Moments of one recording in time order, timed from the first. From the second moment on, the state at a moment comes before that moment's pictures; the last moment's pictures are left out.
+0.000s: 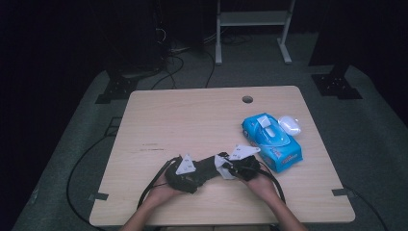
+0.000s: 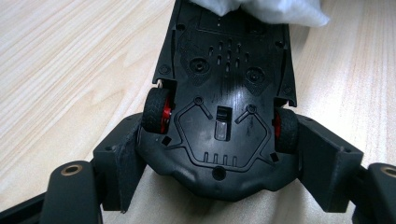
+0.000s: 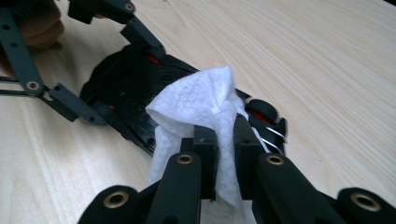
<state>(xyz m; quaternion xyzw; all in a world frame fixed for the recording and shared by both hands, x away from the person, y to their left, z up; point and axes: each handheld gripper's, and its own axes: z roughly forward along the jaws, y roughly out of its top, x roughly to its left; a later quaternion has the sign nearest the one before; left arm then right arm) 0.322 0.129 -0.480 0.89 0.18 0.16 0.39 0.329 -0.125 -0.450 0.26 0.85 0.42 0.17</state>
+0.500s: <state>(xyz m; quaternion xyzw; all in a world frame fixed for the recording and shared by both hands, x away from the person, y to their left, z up) 0.322 0.128 -0.480 0.89 0.18 0.16 0.39 0.336 -0.147 -0.449 0.30 0.85 0.41 0.15</state>
